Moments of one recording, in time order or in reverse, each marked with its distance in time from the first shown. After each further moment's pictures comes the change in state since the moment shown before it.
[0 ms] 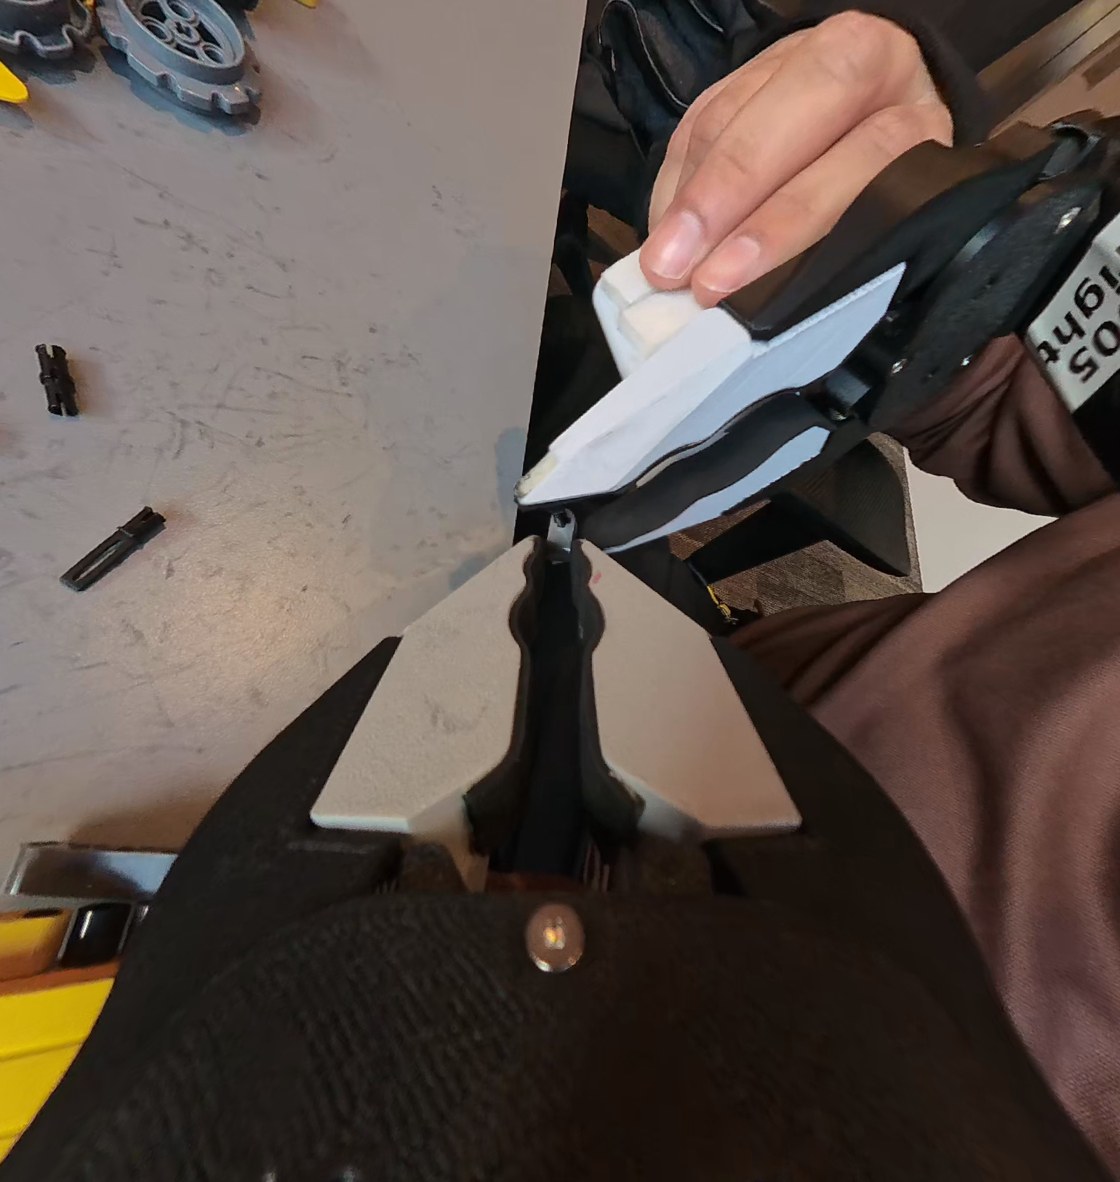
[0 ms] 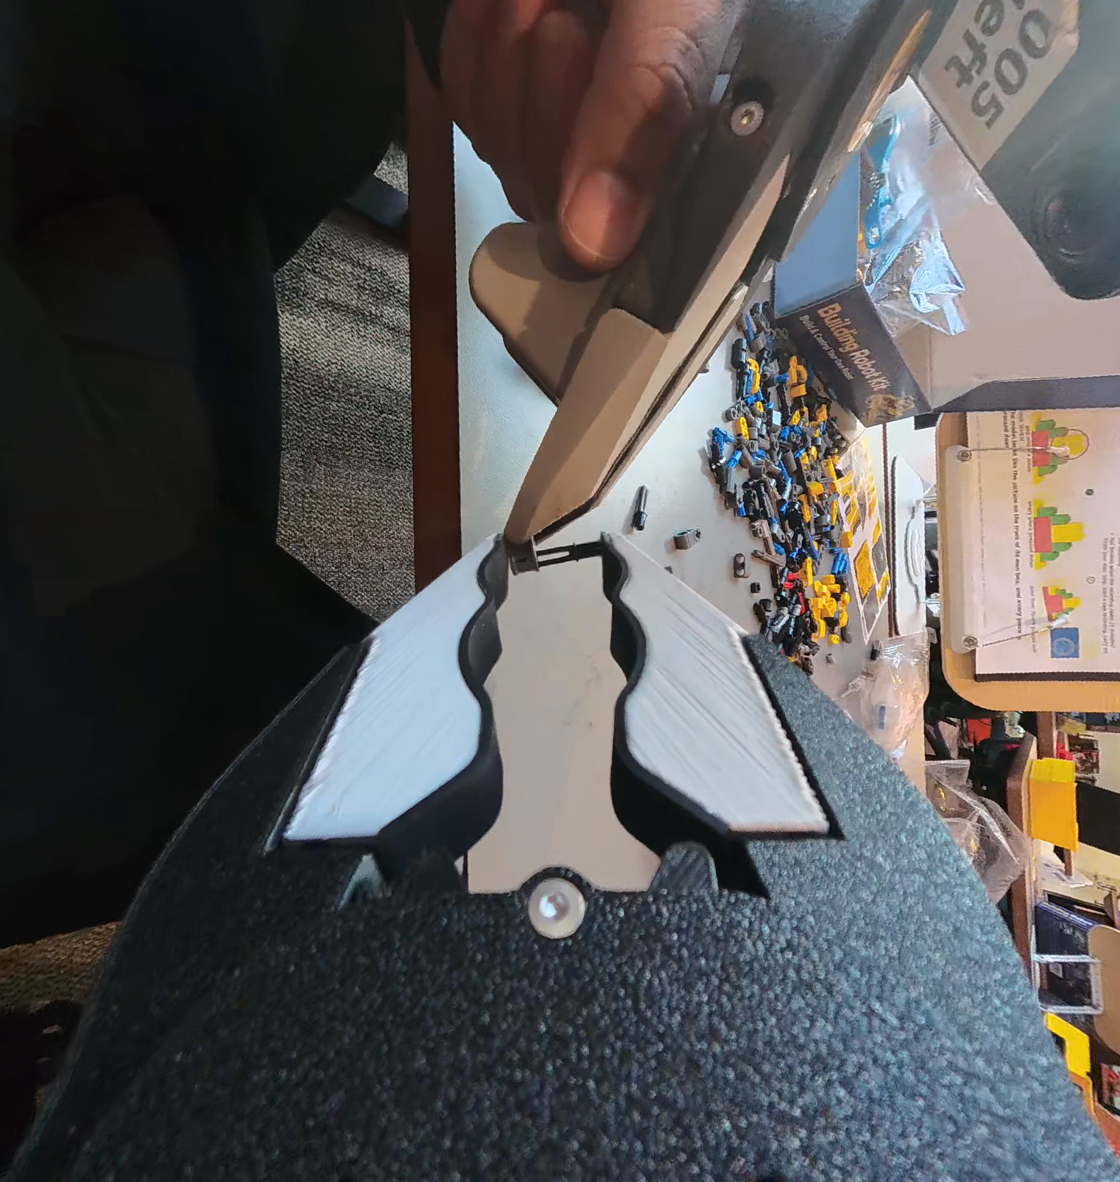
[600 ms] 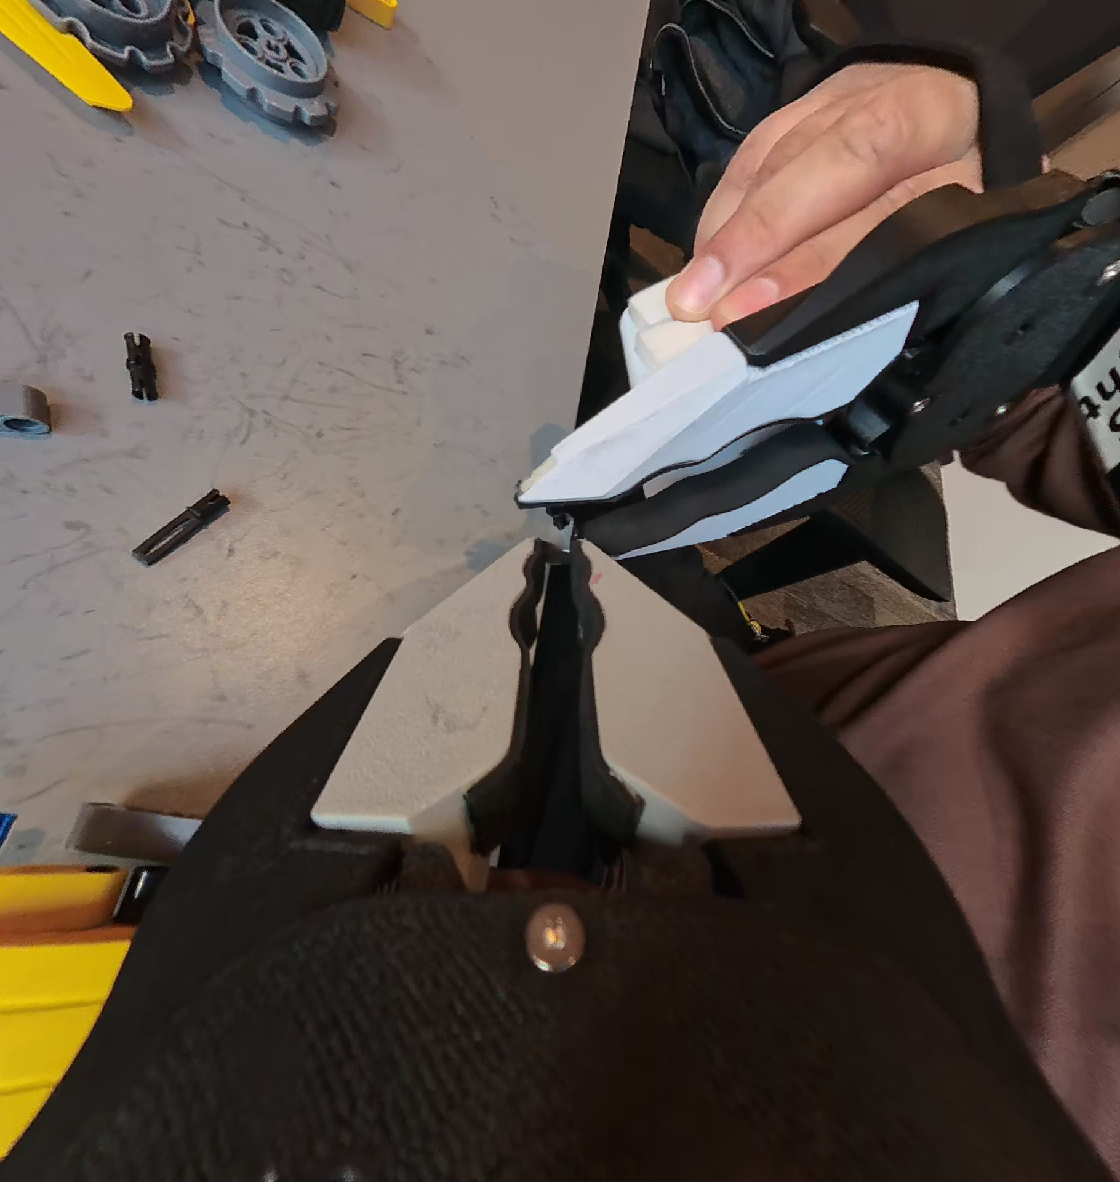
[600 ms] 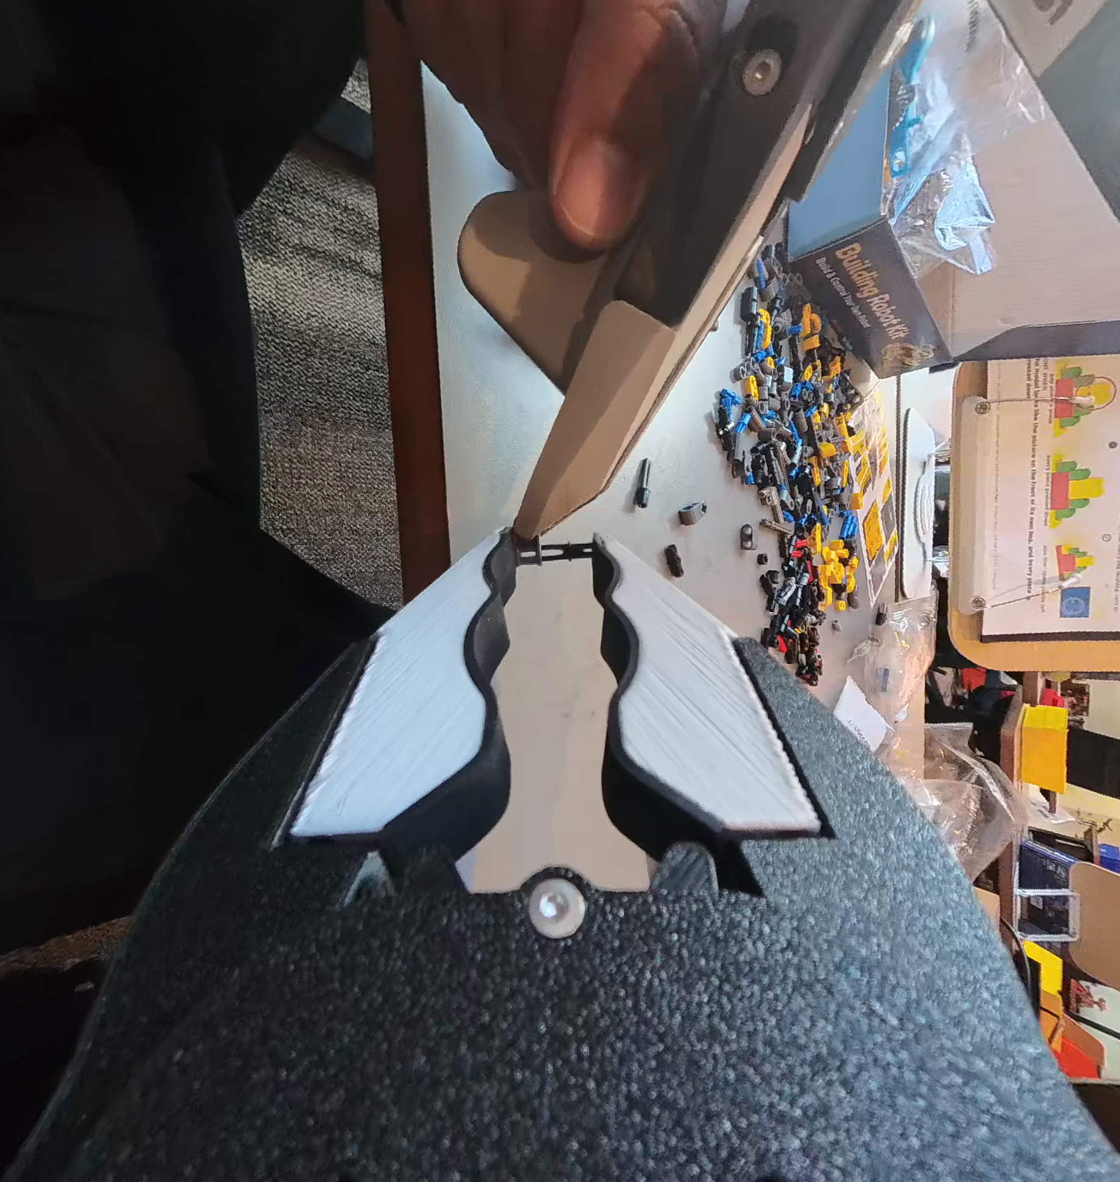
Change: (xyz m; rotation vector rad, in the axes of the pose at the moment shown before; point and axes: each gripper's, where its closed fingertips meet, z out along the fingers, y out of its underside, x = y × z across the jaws) left arm -0.013 0.000 -0.001 0.024 -0.063 -0.018; right arm 0.000 0.009 0.012 -0.090 0.005 0.016
